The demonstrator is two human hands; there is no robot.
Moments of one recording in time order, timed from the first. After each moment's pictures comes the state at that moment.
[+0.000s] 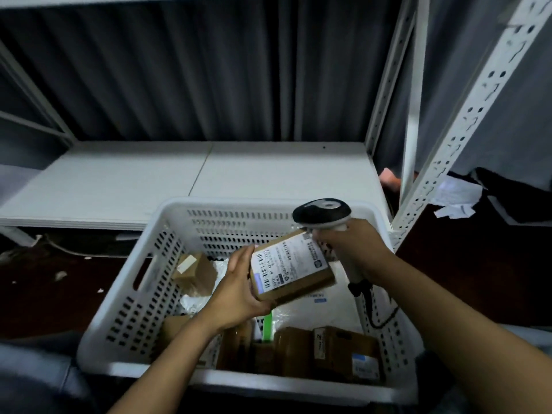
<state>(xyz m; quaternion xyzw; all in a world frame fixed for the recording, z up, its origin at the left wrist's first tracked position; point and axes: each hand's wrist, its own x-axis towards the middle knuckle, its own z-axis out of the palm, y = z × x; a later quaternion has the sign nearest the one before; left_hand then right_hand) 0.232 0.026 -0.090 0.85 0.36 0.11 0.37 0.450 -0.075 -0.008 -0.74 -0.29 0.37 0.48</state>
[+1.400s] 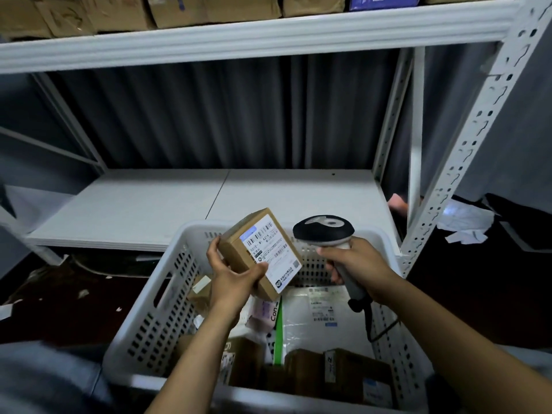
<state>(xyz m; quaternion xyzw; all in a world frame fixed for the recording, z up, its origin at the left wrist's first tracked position) 0.243 0.016 -0.019 0.56 0.52 0.37 0.53 0.439 -0.081 0.012 -0.68 -0.34 0.41 0.51</state>
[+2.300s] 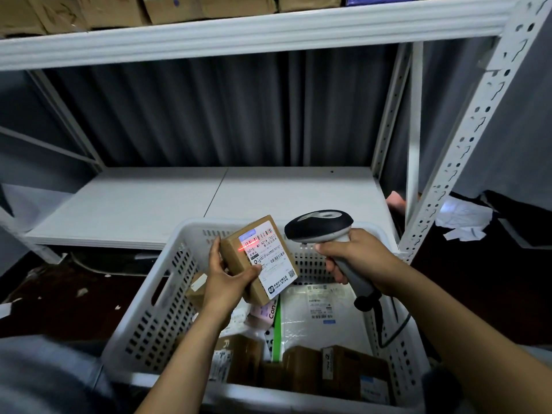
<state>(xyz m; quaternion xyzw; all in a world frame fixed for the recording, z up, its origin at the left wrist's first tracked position) 0.234 0.024 -0.032 0.57 0.50 0.35 0.55 0.445 -0.088 0.031 -0.65 -0.39 0.44 0.47</state>
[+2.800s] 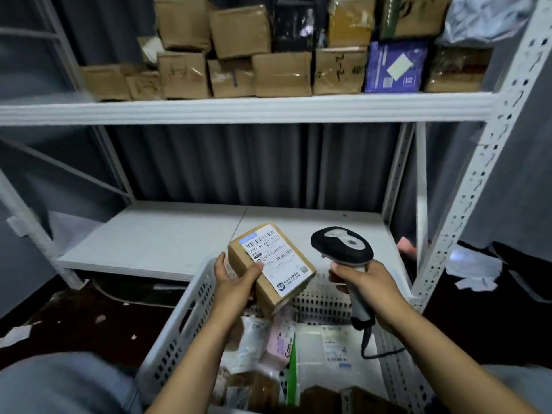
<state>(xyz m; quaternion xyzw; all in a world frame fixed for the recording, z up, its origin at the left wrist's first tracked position) 0.195 0.035 0.033 0.53 0.49 0.38 0.58 0.399 -0.086 0.056 -0.62 -0.33 0.35 0.61</state>
